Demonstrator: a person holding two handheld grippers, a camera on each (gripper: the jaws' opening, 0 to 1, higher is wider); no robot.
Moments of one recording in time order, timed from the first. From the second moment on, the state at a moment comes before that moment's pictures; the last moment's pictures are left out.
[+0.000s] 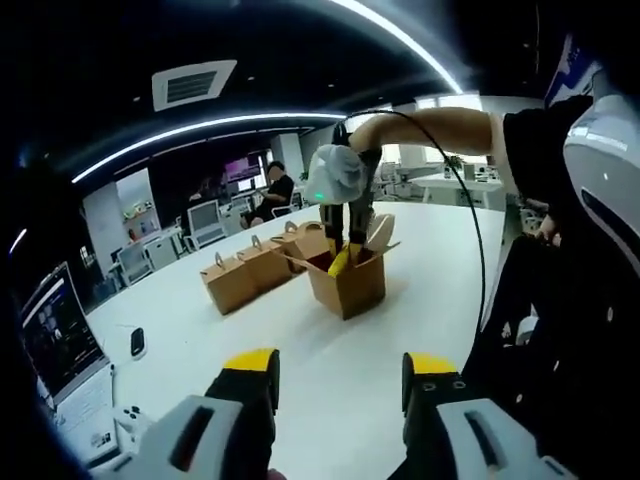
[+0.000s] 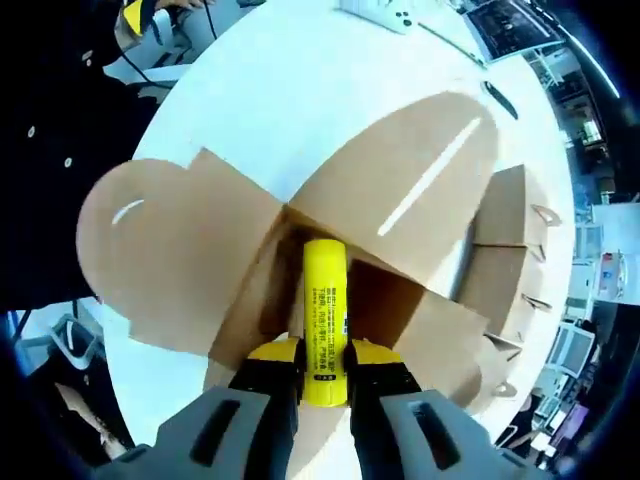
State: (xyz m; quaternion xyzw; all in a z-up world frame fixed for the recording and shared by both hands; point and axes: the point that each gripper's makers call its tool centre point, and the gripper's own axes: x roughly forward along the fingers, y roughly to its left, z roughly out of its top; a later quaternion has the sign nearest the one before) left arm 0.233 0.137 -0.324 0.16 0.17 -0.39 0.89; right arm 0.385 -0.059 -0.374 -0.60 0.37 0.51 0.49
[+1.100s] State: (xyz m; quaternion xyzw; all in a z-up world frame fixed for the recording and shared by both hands) left arm 0.224 0.074 -0.350 0.14 0.19 -0.46 0.86; right arm 0.256 -0.177 -0.396 -0.43 0.38 0.48 0.66
